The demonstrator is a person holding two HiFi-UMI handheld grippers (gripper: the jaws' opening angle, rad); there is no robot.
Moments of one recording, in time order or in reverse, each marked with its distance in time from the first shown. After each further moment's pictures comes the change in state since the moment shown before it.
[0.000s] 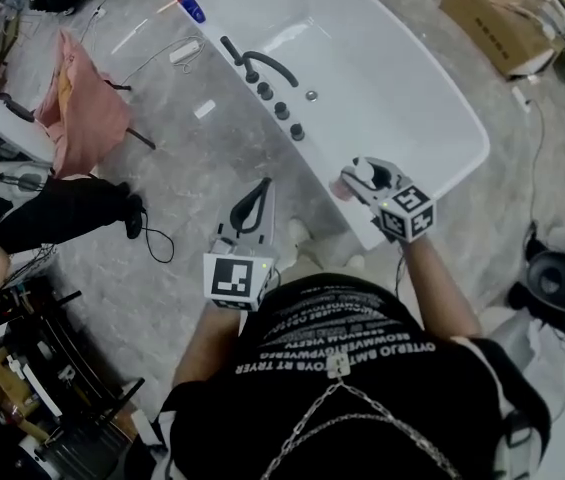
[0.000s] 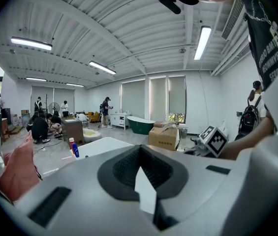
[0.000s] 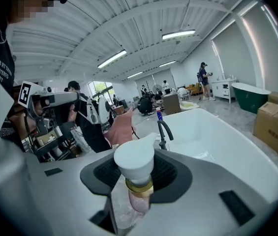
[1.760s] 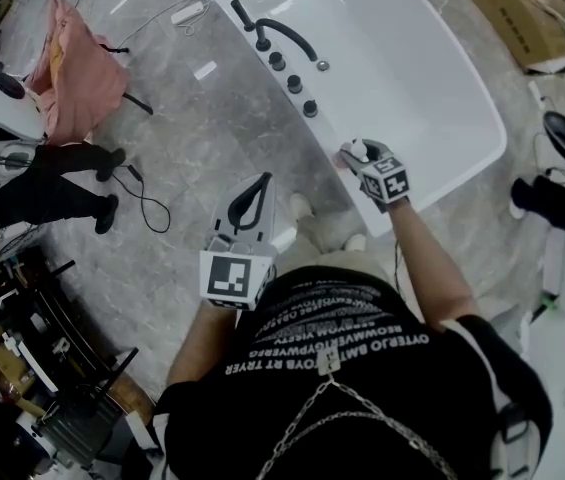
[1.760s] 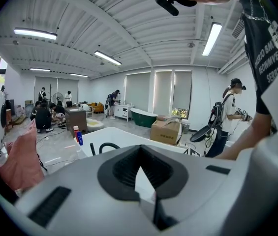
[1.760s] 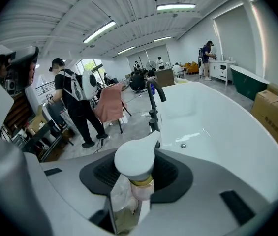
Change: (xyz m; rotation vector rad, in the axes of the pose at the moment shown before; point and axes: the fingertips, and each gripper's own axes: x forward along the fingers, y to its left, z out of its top) left arm 0.004 0.031 -0.045 -0.110 0.089 0.027; right arm 0.121 -0.068 -0.132 0.035 0.288 -0.081
